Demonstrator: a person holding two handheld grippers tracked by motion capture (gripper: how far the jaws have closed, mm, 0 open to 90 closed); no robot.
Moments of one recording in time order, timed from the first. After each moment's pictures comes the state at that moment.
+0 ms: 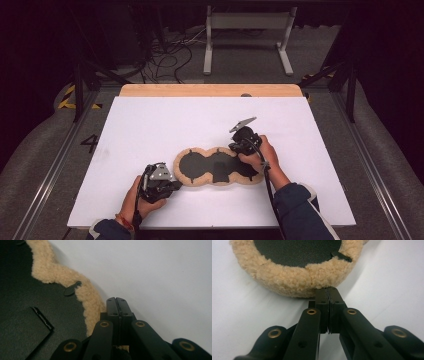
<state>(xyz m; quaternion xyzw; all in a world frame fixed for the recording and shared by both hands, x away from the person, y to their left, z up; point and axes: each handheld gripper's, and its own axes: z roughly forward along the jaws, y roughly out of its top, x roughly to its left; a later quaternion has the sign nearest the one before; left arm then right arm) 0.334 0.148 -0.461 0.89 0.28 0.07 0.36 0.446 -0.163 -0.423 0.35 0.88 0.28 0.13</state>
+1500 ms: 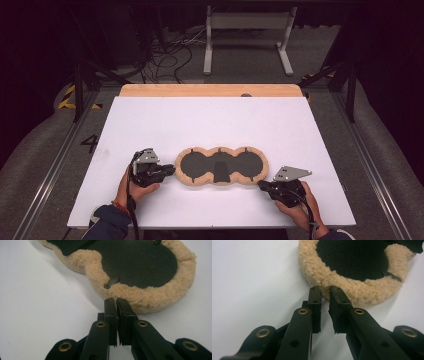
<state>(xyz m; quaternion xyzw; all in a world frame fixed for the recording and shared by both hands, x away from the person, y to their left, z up) 0.375 0.178 -0.465 0.85 0.32 0.07 0.41 0.306 -0.257 -0.447 0.35 0.85 0.37 0.14</state>
